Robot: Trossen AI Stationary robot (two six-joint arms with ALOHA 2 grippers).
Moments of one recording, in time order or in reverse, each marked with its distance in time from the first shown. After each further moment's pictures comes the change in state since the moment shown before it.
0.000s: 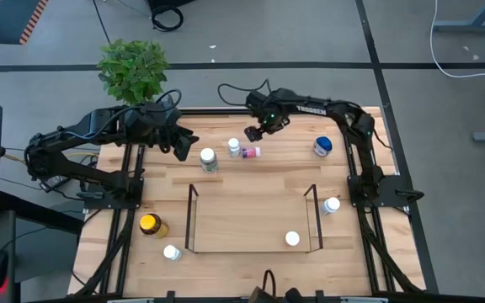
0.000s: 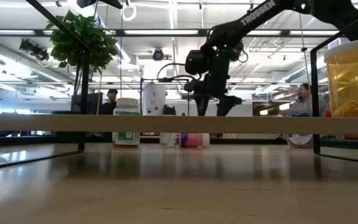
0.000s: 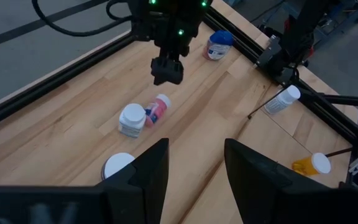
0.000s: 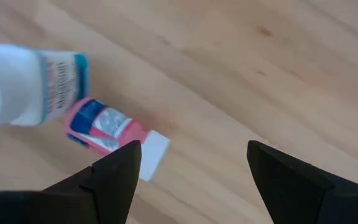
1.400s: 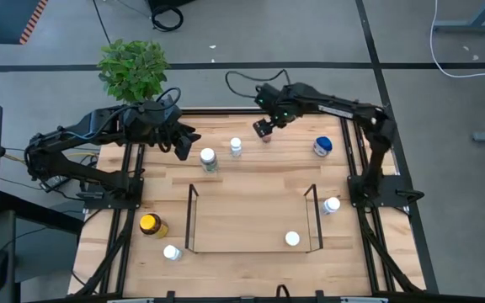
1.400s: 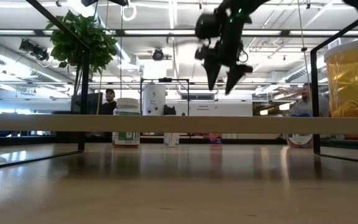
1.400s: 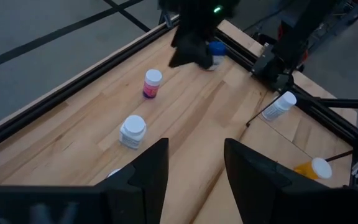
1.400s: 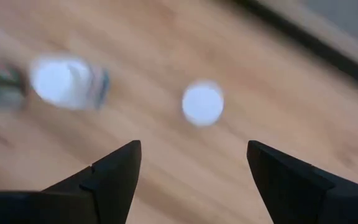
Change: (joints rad) left arm 0.000 0.000 0.000 0.049 -0.010 0.060; right arm 0.061 -0.219 -0.009 -0.133 0.189 0.023
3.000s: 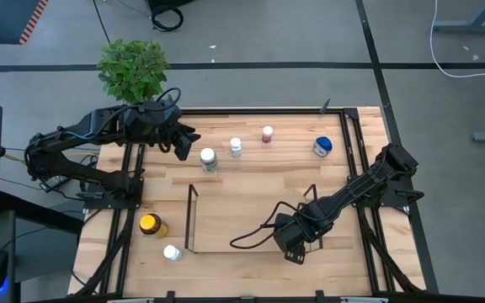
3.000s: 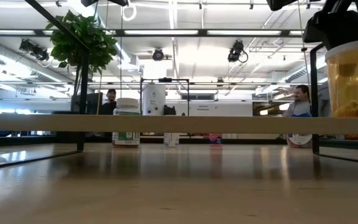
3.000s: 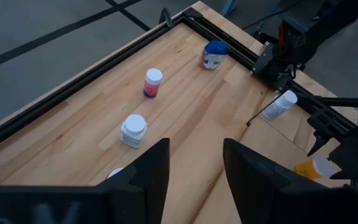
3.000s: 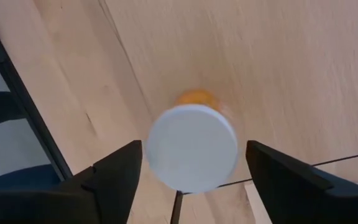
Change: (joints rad) left arm 0.000 0.000 0.000 -0.004 0.000 0.002; right arm 1.008 -0.084 -0.308 0.087 -0.123 0.378
